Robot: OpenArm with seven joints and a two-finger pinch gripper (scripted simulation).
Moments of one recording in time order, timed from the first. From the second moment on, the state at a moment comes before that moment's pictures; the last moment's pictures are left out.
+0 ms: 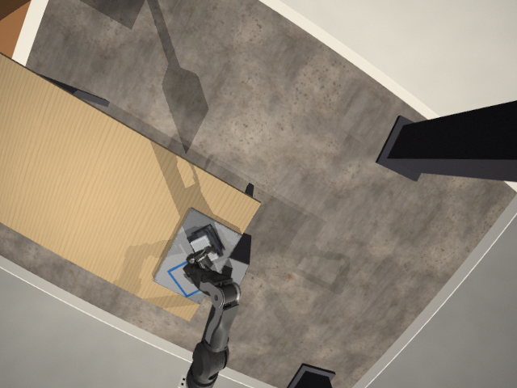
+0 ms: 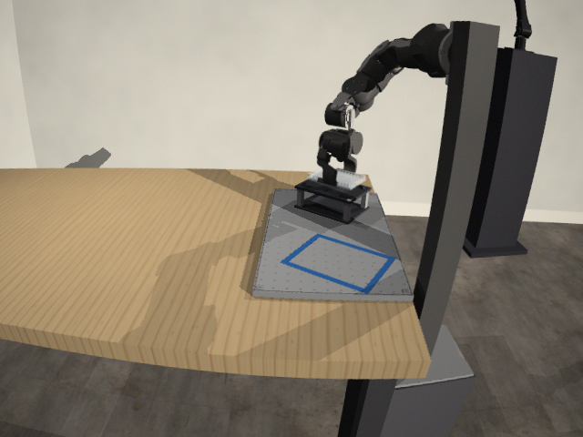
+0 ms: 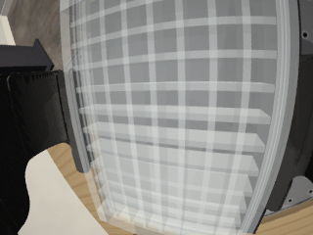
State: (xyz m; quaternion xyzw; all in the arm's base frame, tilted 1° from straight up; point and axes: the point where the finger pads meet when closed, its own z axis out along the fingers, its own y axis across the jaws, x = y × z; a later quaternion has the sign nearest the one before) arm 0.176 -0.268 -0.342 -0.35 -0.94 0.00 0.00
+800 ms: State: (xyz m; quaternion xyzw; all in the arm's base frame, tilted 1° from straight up) arm 0.181 -0.269 -0.353 -0.35 -0.94 0.00 0.00
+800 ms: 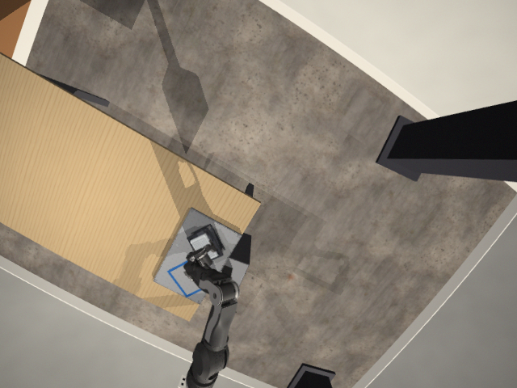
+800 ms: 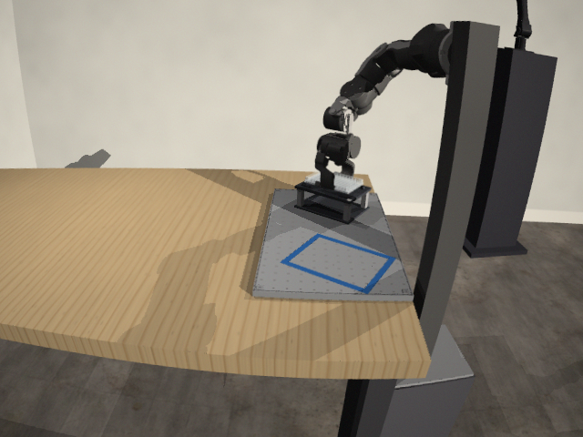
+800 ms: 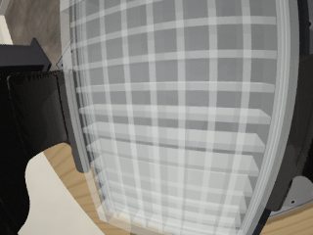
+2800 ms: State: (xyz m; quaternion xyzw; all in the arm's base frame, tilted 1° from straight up) arm 0.179 -0.270 -0.349 -0.35 -0.94 0.00 0.00
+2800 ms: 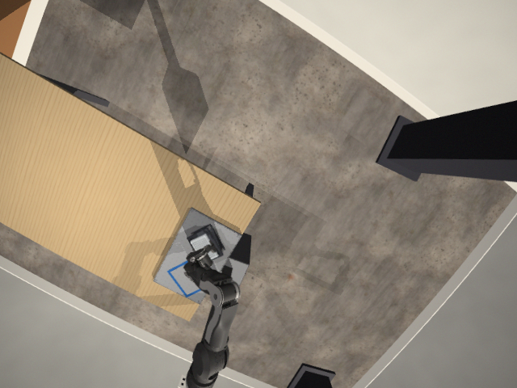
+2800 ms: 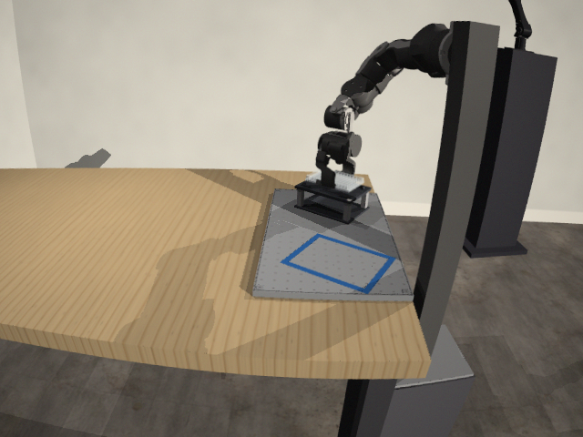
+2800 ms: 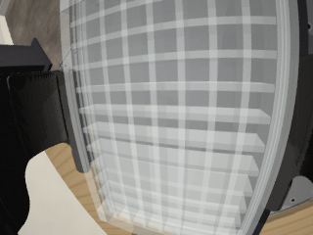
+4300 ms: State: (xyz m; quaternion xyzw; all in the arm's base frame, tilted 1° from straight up) arm 0.179 -0.271 -0.349 -0.35 -0.94 0.00 0.00
